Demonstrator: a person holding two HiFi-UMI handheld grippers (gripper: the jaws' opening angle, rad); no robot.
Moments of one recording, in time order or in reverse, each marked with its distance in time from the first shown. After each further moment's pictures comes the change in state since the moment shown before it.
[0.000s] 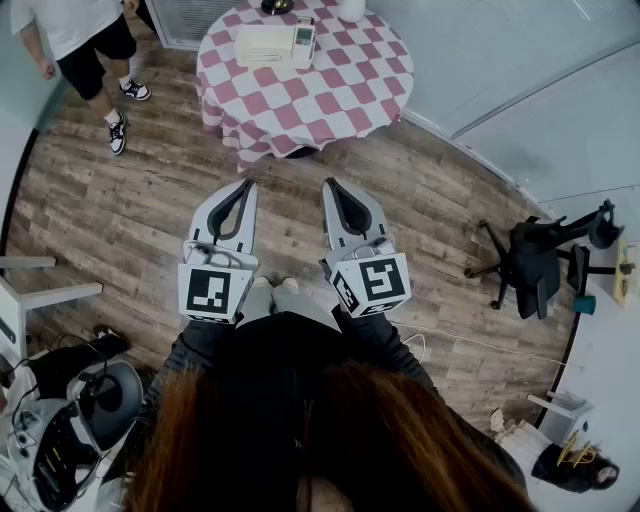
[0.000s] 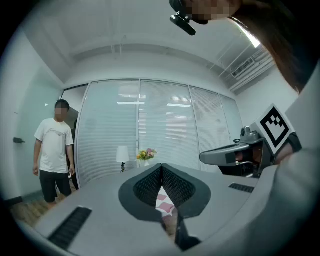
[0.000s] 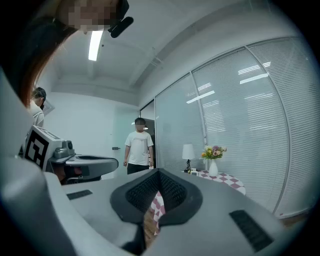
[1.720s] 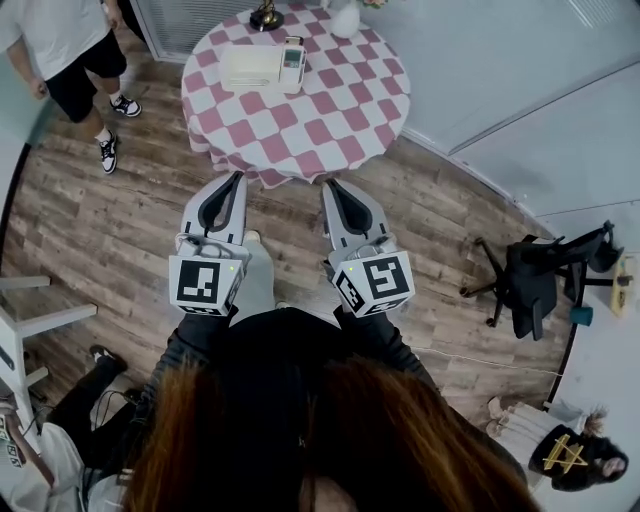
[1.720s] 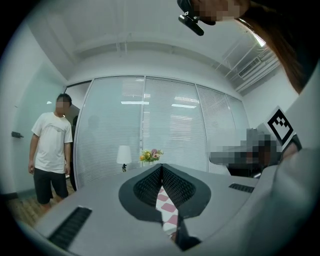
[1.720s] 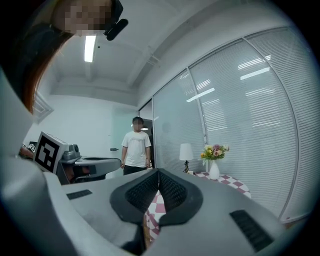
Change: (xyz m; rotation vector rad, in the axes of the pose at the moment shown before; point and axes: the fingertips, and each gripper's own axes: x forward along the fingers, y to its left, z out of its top) left arm 0.107 0.048 -0.012 -0.025 -0.015 0.031; right arm 0.076 -0.077 -0.009 0.024 0.003 0.018
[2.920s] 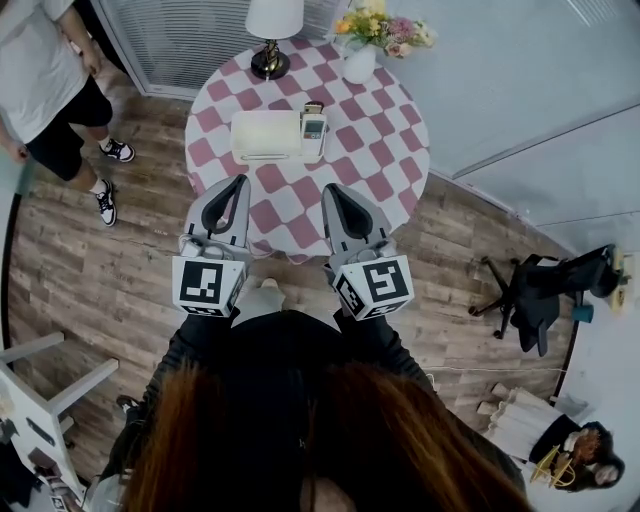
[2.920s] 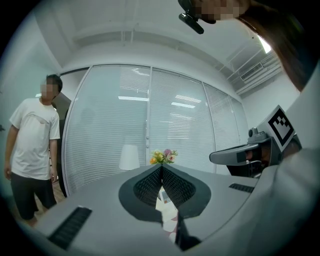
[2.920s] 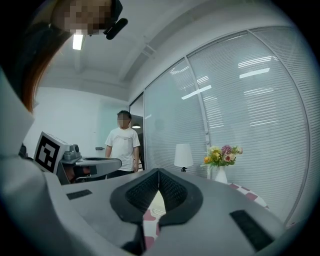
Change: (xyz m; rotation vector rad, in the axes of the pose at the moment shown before) left arm 0.175 0.177 0.009 -0.010 0.007 -0.085; right arm 0.231 -0.052 0.030 0.007 0.013 -0.088
